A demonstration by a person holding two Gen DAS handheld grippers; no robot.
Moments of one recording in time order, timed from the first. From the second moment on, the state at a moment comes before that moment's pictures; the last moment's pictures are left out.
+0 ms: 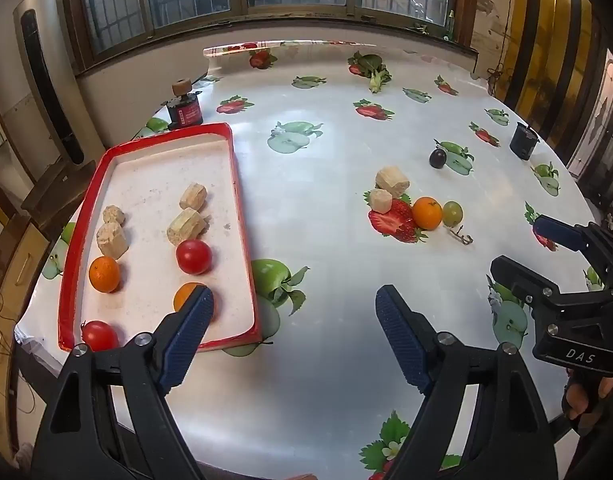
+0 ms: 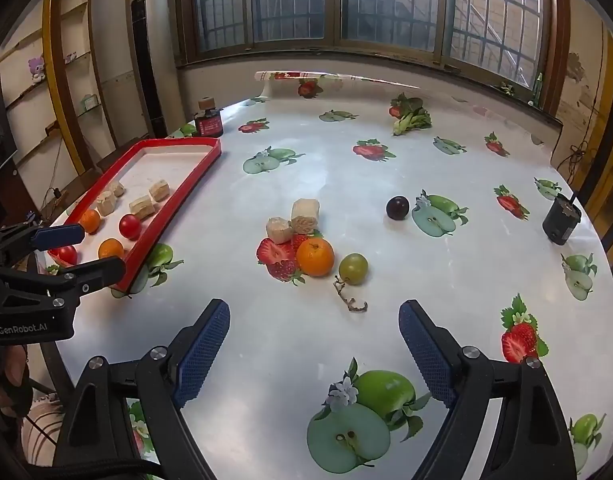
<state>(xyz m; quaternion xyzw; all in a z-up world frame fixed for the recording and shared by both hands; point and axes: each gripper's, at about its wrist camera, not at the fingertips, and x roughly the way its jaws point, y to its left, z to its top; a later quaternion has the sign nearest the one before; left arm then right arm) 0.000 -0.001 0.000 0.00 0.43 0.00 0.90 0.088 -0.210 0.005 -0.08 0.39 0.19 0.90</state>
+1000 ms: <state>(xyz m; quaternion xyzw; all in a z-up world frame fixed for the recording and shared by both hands) -0.002 -0.001 0.002 0.01 0.43 0.02 0.90 0.086 -0.215 0.003 -0.09 0.39 0.18 0.90</state>
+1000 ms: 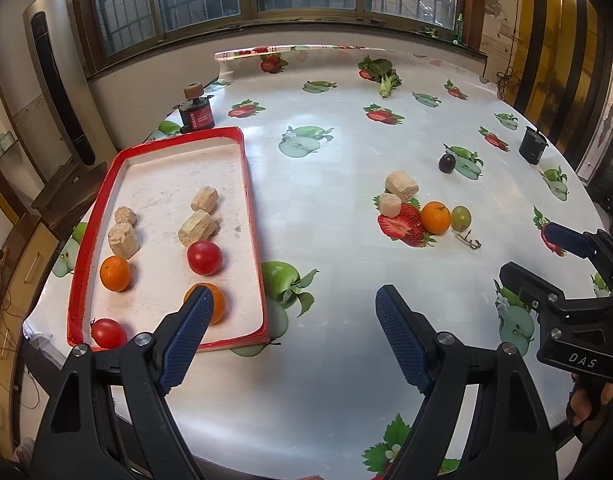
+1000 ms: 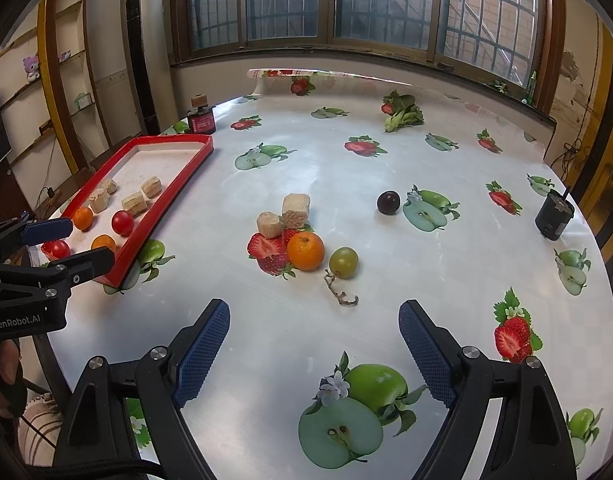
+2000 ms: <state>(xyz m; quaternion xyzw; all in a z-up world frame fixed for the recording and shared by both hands) -0.001 -0.009 -0.004 0.01 0.44 0.01 0.90 0.086 -0.222 -0.002 -0.09 0.39 0.16 0.90</state>
